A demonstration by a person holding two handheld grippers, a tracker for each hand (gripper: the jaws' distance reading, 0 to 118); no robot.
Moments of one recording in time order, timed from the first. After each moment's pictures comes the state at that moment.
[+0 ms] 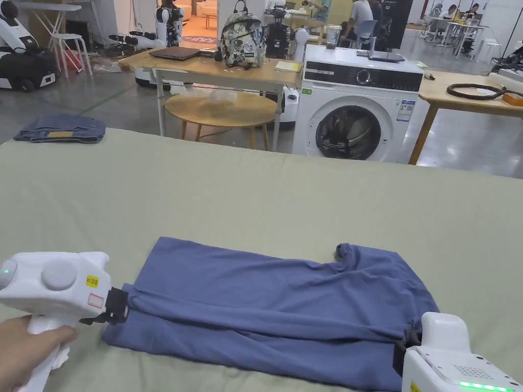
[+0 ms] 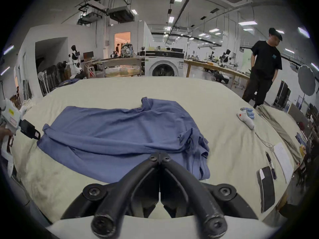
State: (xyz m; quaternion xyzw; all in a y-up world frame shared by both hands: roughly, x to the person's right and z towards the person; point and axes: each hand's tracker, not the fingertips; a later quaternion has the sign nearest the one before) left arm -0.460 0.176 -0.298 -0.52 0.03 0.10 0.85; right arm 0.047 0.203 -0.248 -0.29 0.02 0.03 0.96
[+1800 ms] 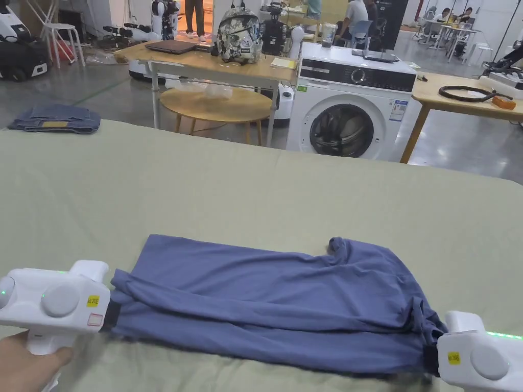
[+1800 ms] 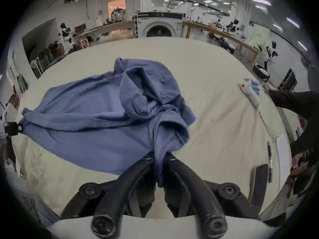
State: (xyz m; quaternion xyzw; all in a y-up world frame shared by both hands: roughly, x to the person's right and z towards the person) left arm -0.439 0.180 -0.244 -0.47 0.04 0.07 0.88; right arm 0.130 0.181 -0.313 -0.46 0.02 0.03 0.89
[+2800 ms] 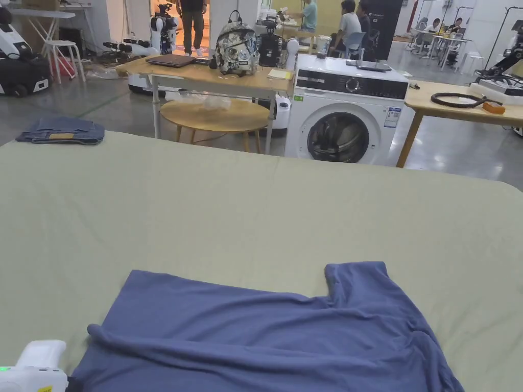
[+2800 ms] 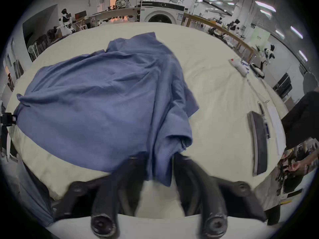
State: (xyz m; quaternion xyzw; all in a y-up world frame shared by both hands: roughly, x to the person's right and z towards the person) left arm -0.454 0.124 -0.123 -0.48 0.06 0.11 0.87; right arm 0.123 0.131 -0.181 -0.50 0.02 0.07 0.87
